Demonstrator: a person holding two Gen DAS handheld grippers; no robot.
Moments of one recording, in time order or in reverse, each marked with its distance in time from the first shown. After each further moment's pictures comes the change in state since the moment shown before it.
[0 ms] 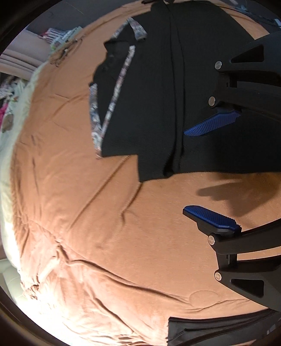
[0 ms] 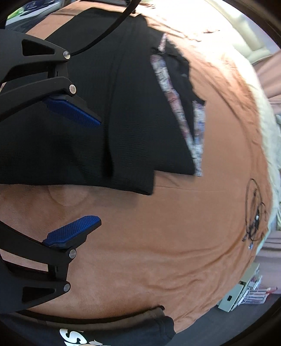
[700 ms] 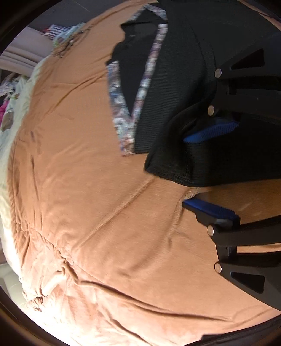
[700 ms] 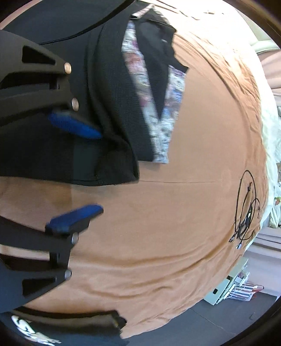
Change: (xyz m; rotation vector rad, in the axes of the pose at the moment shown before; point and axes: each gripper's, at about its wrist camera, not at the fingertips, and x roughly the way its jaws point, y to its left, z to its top) left arm 0.067 -0.003 0.064 -0.007 -0.038 -0.014; right arm 0.063 0.017 0.072 -0.038 -0.063 -0.129
